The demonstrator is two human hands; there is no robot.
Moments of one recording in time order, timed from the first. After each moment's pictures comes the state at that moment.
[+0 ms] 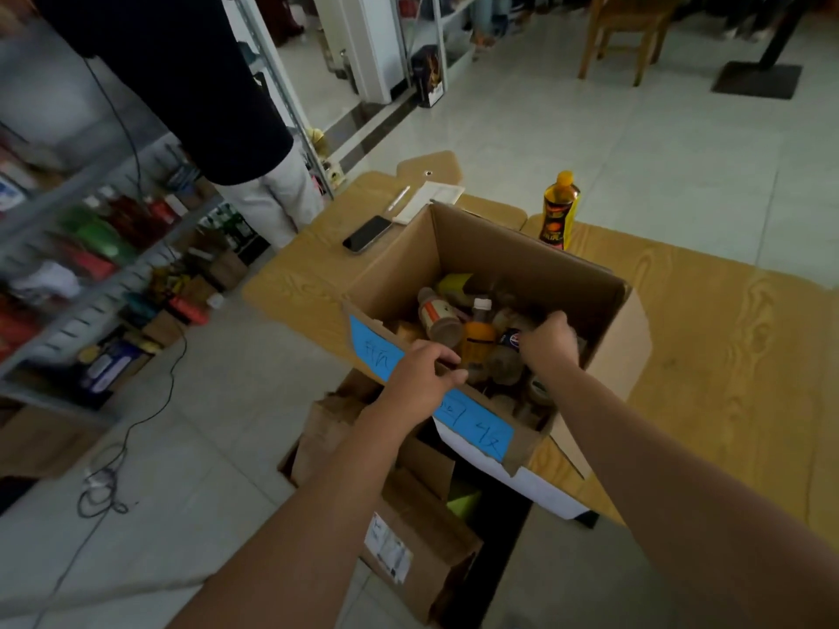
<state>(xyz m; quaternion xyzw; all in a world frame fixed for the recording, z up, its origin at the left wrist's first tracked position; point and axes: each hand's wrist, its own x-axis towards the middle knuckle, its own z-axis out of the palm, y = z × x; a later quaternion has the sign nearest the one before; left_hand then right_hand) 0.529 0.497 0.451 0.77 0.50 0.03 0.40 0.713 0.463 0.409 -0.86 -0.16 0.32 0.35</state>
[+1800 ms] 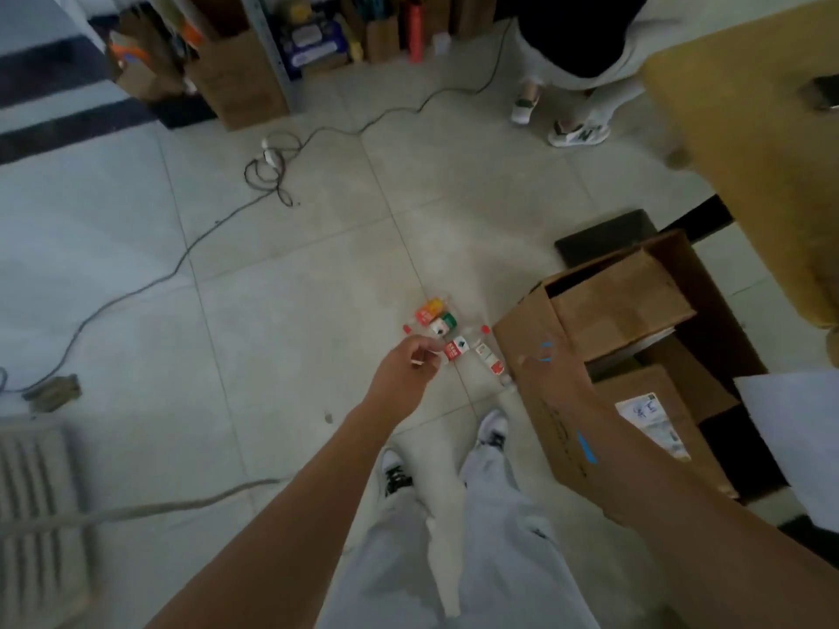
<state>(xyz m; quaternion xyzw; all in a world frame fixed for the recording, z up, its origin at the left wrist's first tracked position) -0.135 0.433 0.265 0.42 0.68 0.23 0.55 0.096 0.471 0.240 -0.76 -0.50 0.41 0.05</state>
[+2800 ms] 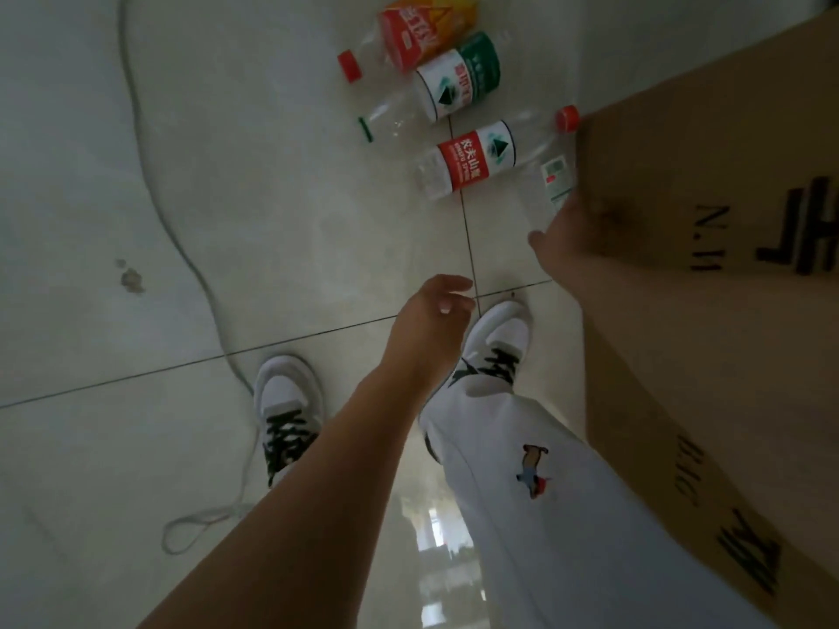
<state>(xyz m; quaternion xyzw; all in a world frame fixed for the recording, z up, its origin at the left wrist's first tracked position) -0.020 0.419 -0.338 0.20 0.70 0.18 0.66 0.138 0.552 -0.424 -0.76 -0.55 0.25 -0.25</state>
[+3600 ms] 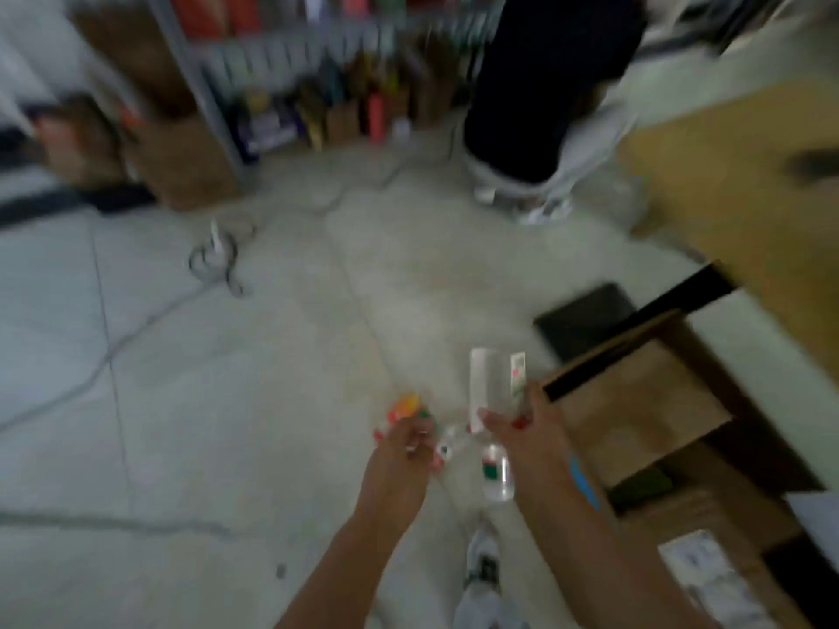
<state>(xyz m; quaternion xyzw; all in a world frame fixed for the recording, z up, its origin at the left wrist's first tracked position) -0.119 0.529 0.167 0.36 0.66 0.31 0.58 0.053 0.564 0.142 -0.76 -0.39 0.45 0.29</state>
